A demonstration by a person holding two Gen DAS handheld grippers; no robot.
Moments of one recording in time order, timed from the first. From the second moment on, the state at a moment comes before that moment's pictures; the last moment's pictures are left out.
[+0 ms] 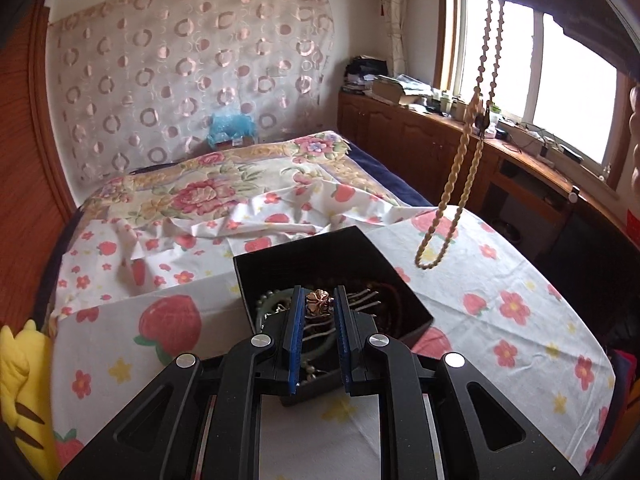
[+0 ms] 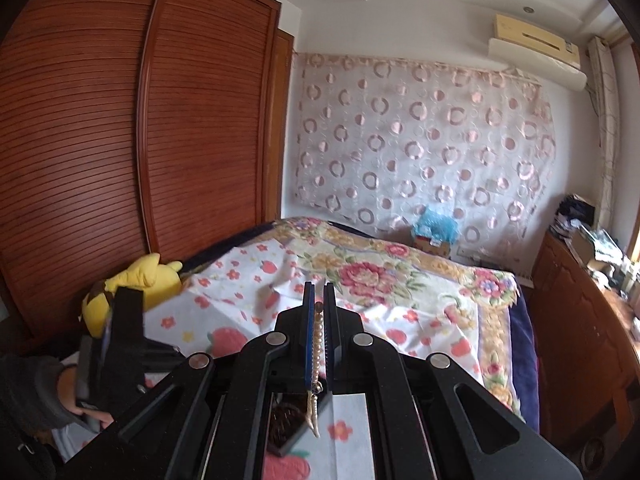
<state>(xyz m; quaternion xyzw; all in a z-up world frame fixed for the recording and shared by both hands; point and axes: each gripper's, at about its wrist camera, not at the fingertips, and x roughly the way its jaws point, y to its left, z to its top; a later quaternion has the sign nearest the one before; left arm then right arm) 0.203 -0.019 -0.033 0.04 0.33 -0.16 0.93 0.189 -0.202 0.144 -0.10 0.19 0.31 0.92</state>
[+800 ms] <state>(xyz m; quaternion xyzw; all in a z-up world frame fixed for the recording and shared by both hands) 0.206 -0.002 -0.040 0.02 0.33 -0.13 0.93 0.245 -0.146 0.049 -0.10 0.30 0.33 0.89</state>
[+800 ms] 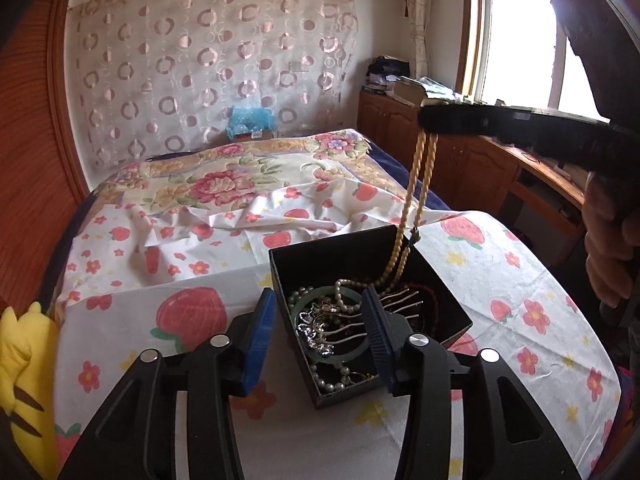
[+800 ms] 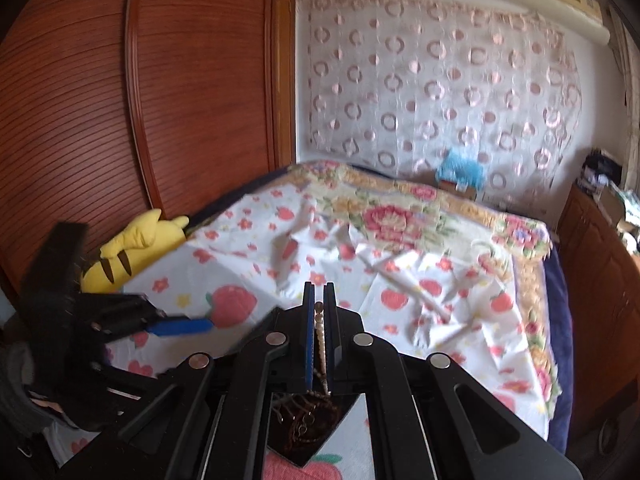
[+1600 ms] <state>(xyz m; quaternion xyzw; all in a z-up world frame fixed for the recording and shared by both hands) 0.116 0.011 -0.025 0.01 0.32 -0.05 0.95 0.174 -0.197 0.016 -0.04 0.31 0.23 0.92</state>
